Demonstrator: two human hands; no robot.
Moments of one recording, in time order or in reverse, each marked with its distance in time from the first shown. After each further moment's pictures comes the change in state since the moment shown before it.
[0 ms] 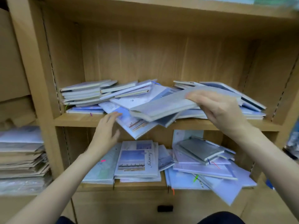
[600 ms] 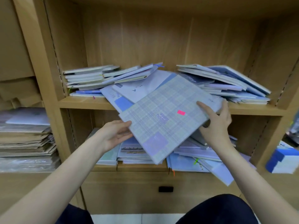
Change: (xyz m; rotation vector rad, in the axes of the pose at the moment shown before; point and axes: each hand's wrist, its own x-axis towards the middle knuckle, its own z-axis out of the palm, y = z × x) left_hand -0.035 0.058 -0.010 -1.170 -0.264 -1.043; right_hand -0.076 -0.061 0.036 0.251 -0.238 1.084
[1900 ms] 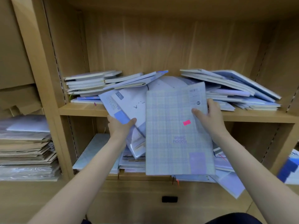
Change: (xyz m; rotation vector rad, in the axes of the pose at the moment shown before) left_hand 0.058 -0.001 0.017 0.190 0.468 0.337; right_hand 0.074 0.004 0.025 0.343 -0.014 0.036
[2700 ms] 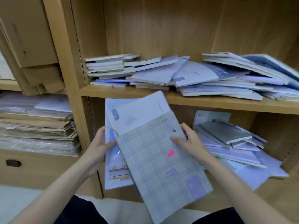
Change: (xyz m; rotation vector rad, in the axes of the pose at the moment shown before) left_hand -0.045 -0.060 -0.135 0.017 -0.320 -0.111; right_hand -0.096 0.023 0.083 0.213 -0.579 -0.011
